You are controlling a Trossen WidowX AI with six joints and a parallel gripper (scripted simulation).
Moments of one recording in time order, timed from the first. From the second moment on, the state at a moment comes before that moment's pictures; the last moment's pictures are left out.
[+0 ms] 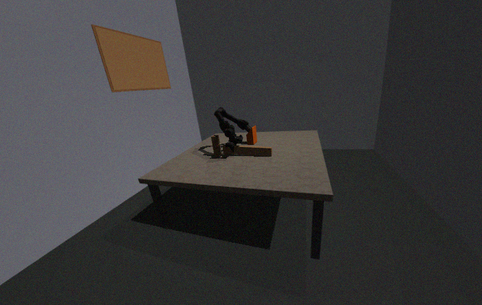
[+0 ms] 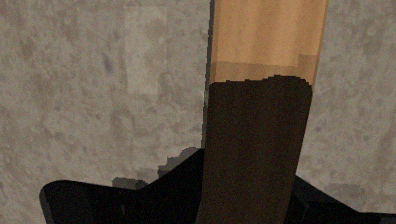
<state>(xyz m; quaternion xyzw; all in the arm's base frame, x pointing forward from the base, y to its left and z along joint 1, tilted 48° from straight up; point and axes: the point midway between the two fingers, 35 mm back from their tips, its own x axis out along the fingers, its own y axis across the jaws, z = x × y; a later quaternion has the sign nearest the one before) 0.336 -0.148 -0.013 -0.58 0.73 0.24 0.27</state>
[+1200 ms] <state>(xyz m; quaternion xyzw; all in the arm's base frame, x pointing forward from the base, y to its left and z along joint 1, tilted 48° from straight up) 0.335 -0.151 -0.010 -0.58 0.73 0.24 0.27</state>
